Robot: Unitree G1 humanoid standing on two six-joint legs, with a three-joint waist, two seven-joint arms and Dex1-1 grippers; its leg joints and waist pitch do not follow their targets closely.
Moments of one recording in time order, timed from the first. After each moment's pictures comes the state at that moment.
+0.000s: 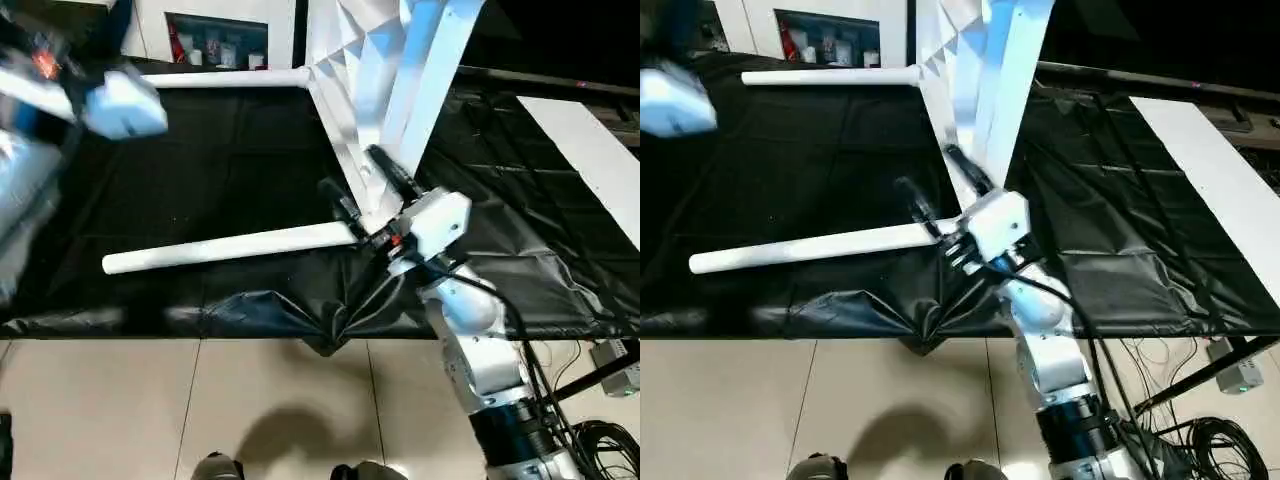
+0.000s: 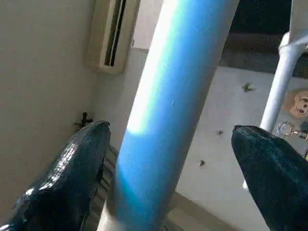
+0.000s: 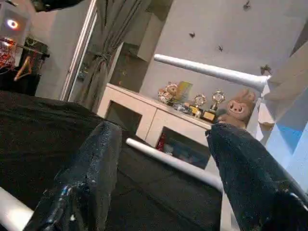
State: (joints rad) left arm -0.68 0.82 0.08 0.16 0.76 -0.35 0.15; right arm -0.36 -0.08 0.17 0.11 0.08 -0.36 0.42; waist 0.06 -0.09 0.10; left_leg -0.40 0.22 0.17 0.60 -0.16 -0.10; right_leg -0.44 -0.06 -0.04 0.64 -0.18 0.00
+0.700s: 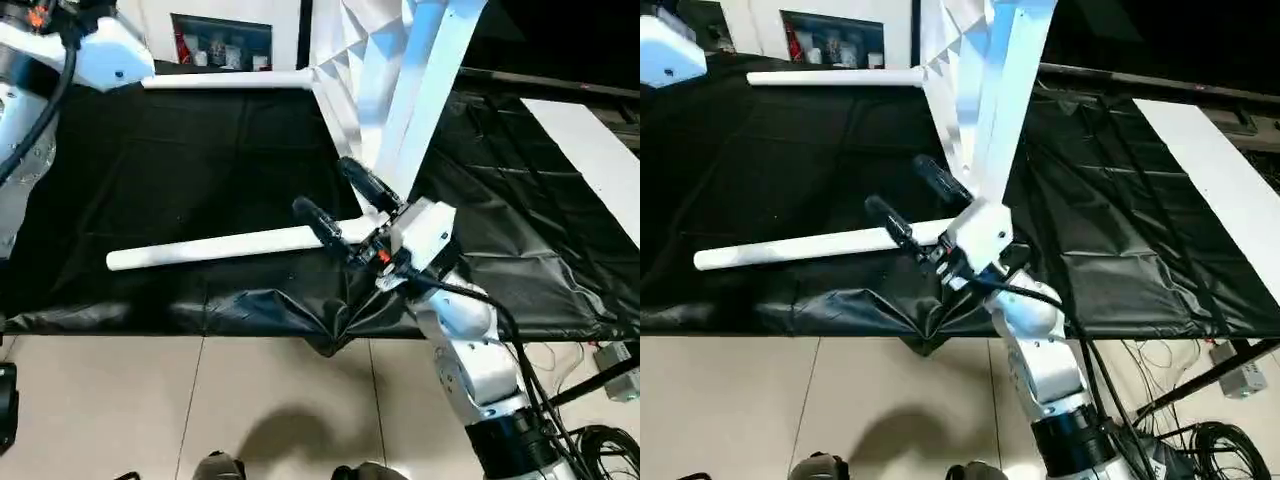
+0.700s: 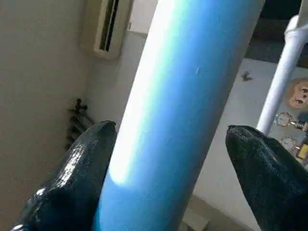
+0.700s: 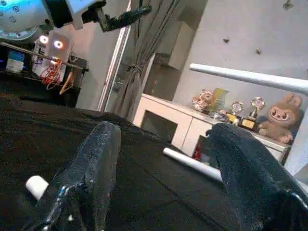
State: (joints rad) left arm -0.83 0.81 0.03 0.36 0.73 -0.37 0.15; right arm -0.32 -0.08 0.23 0.04 0.16 -0.31 0.52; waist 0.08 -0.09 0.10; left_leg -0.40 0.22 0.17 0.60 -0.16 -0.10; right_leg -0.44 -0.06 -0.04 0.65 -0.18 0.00
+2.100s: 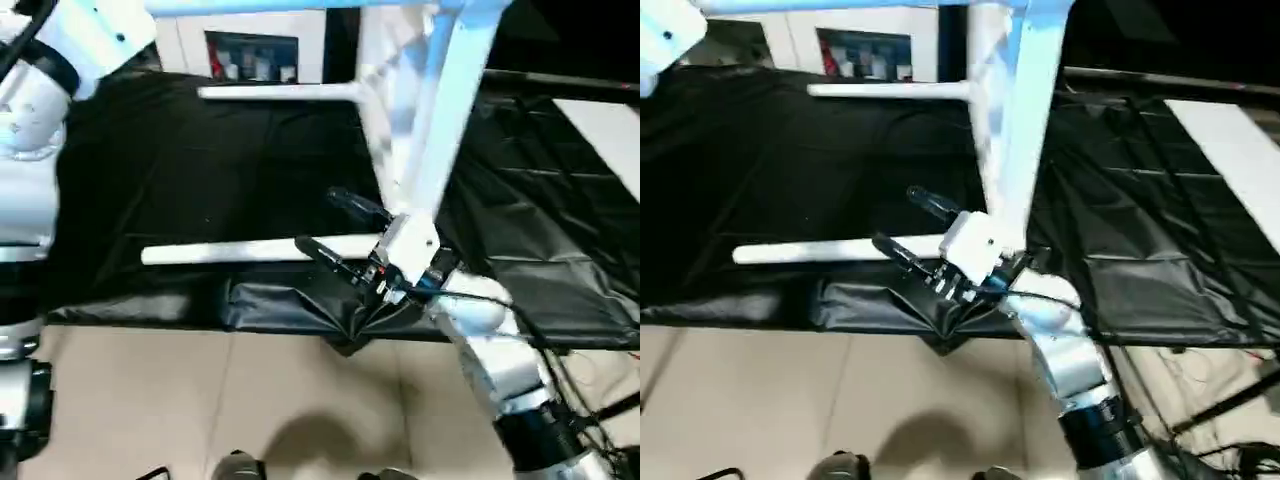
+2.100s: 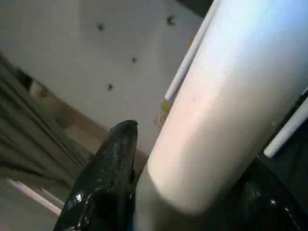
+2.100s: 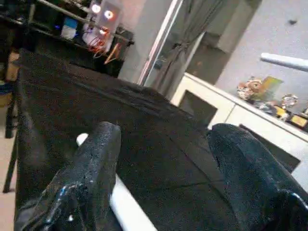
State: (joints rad) left arm -0.82 0.65 0.08 0.09 0.45 0.23 -0.40; right arm -0.36 -0.22 0.25 0.04 0.12 -0.19 0.66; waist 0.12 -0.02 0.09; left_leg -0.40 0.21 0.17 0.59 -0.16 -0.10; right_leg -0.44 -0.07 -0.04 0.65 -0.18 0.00
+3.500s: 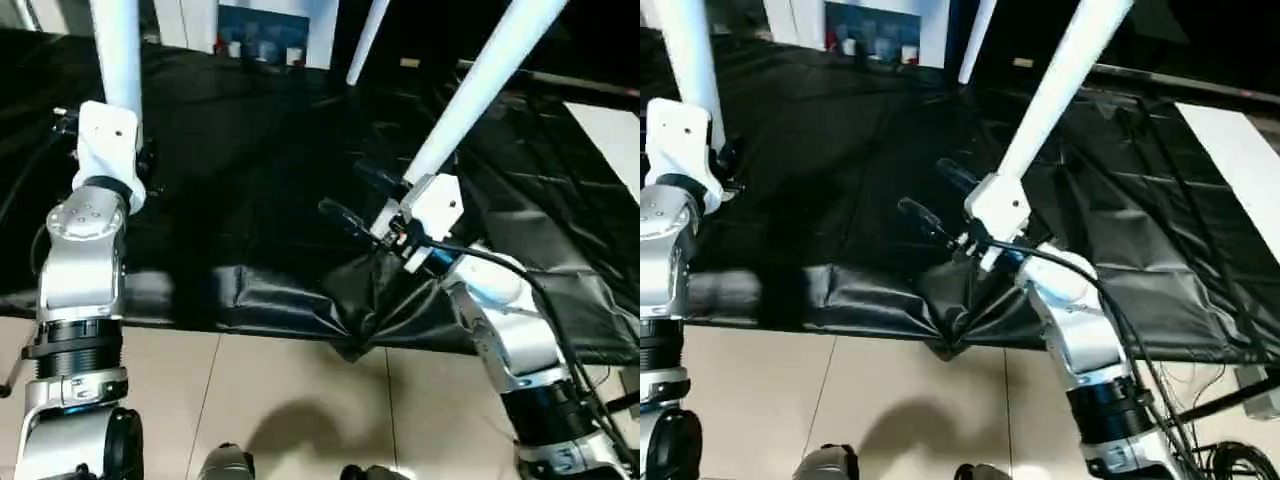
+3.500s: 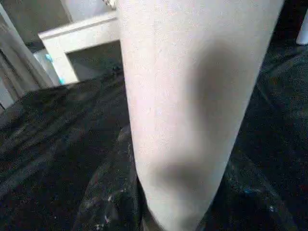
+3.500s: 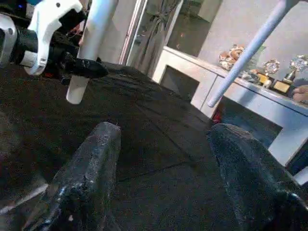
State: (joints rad) left arm -0.61 0.34 0.26 0.19 0.19 0.40 -0.19; right arm -0.41 -0.21 0.16 0.05 0.16 -0.07 0.59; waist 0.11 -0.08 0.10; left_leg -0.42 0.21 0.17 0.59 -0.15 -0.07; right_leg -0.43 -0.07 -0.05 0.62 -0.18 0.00
